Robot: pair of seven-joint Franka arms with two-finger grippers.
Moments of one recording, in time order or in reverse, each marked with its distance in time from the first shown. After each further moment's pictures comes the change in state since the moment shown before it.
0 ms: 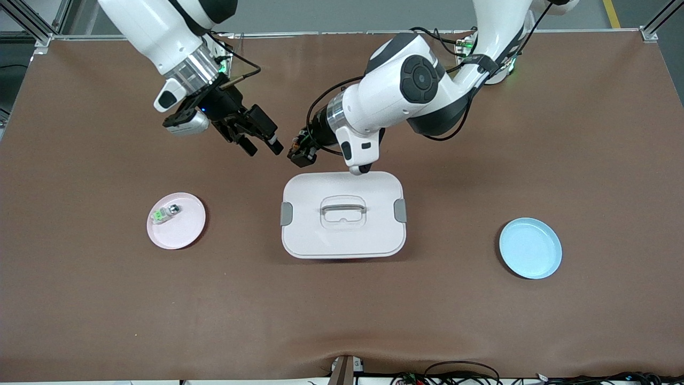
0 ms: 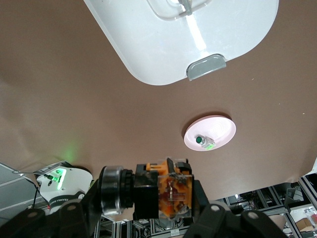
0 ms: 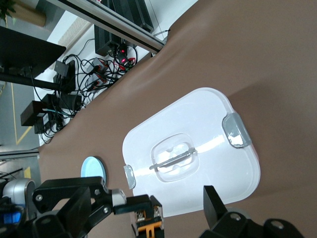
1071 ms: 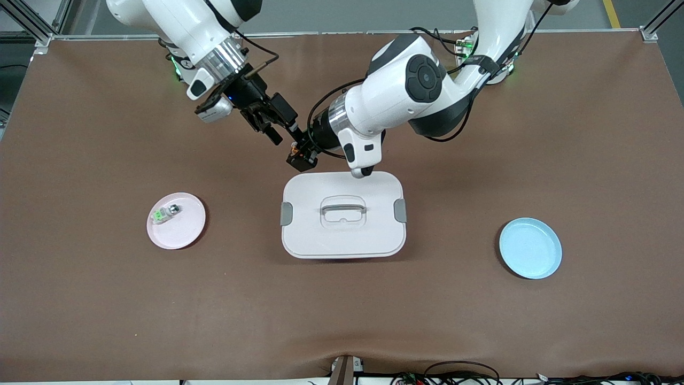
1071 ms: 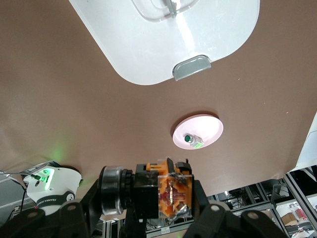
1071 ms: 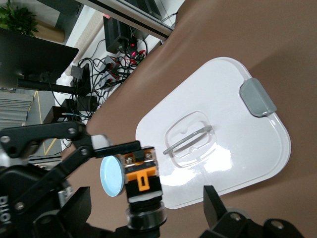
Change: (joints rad) left arm 0.002 0.001 0.004 0.004 0.000 0.043 -0.003; right arm 0.116 0.010 -0.001 -0.128 0.063 0.243 0.067
